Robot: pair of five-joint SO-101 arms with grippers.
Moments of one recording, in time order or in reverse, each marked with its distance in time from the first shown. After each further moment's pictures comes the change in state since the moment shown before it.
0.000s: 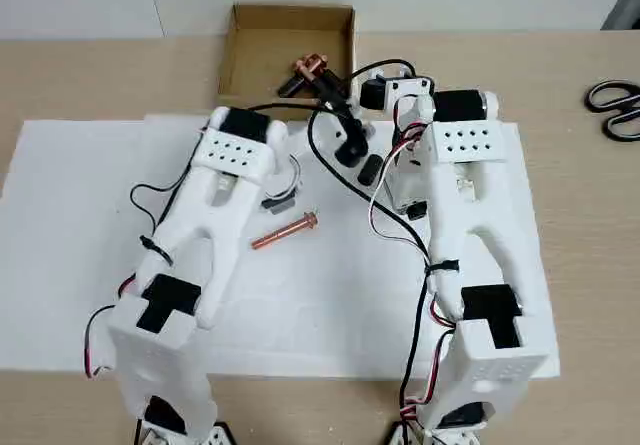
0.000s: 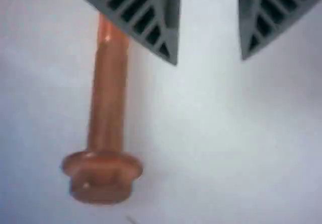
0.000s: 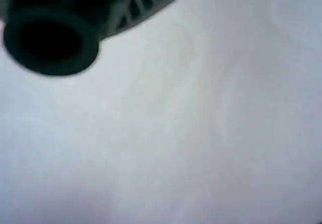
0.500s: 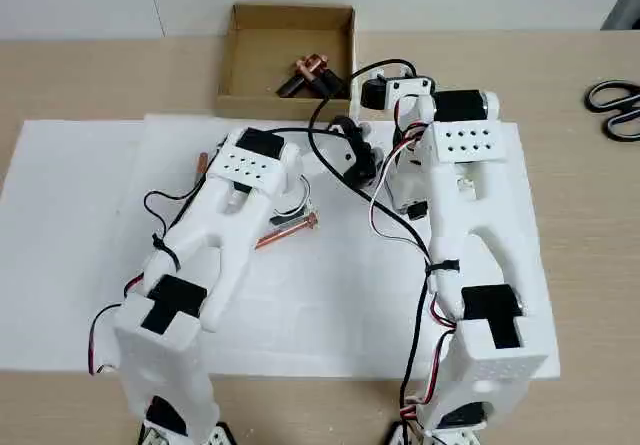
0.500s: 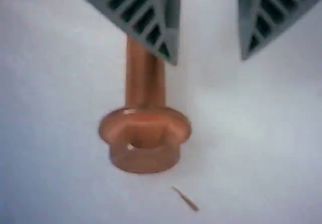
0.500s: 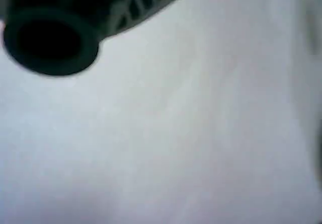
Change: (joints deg) left arm 1.8 0.0 8.1 -6.5 0.0; right arm 0.1 0.0 0.0 0.0 0.0
